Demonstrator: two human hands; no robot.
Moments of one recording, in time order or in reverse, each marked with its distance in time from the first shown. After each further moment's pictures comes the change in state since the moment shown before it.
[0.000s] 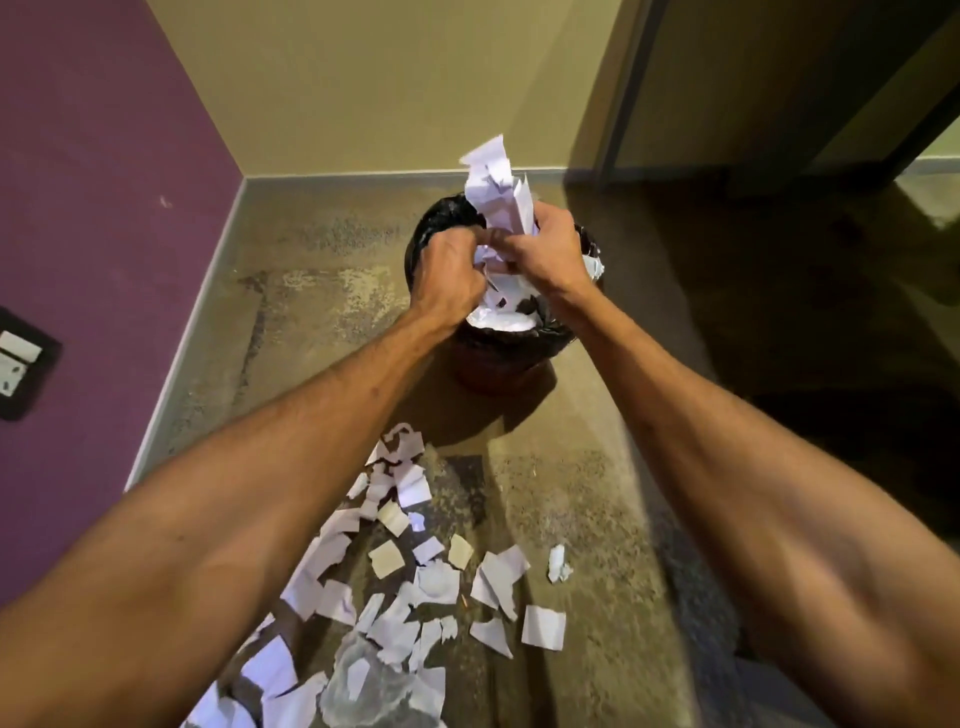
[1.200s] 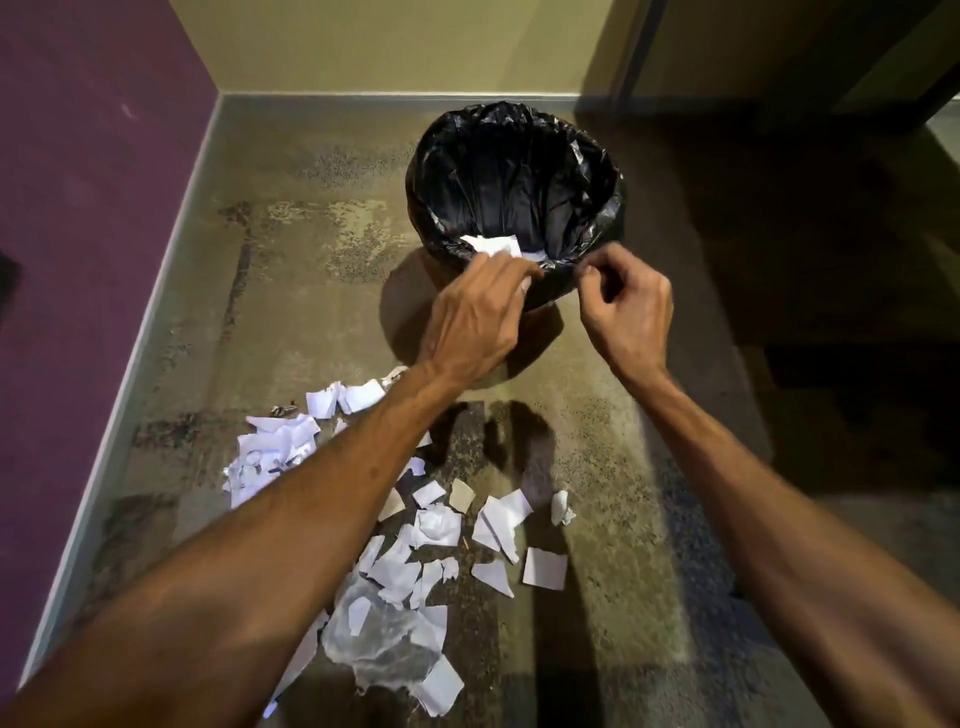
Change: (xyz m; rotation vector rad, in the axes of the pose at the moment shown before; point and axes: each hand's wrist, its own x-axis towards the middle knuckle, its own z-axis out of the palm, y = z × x) left_hand -0.122 -0.028 0.044 0.053 0.098 0.446; right_hand -0.115 0.089 -0.050 -0.643 0.323 -0.279
